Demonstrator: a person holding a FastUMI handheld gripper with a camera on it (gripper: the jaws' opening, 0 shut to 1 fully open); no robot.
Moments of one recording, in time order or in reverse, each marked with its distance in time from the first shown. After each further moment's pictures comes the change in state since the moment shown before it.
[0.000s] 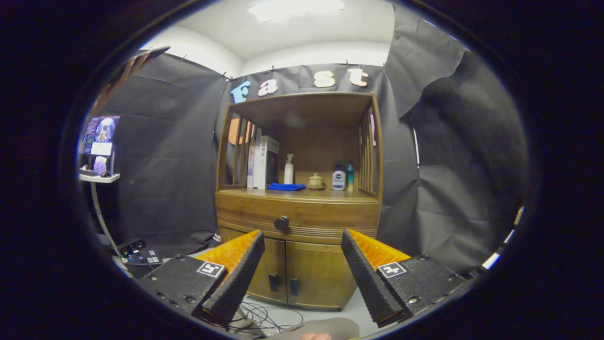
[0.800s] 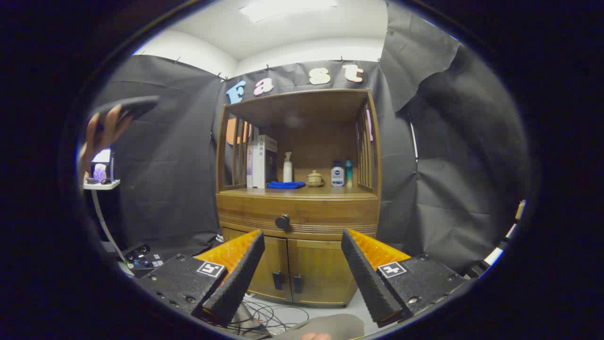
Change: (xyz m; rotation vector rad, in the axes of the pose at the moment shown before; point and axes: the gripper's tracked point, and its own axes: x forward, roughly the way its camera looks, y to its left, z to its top) arm -0.006 -0.003 0.002 0.038 0.017 0.005
